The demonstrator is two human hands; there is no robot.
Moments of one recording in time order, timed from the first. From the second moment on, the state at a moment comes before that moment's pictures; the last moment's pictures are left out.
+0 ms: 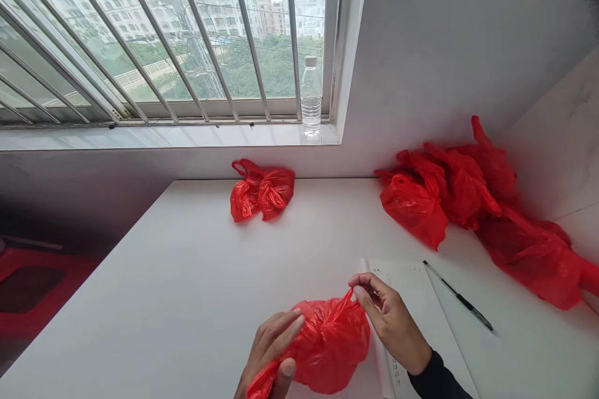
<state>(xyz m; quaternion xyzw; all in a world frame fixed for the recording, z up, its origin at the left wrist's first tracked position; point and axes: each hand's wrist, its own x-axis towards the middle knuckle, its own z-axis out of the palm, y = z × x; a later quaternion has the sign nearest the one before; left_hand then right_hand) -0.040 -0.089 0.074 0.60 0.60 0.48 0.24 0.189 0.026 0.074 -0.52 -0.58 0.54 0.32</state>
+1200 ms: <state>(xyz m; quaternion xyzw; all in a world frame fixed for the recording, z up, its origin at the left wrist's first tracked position) -0.031 -0.024 0.110 0.68 0.61 0.35 0.20 0.218 0.021 0.051 -0.52 -0.48 0.59 0.40</state>
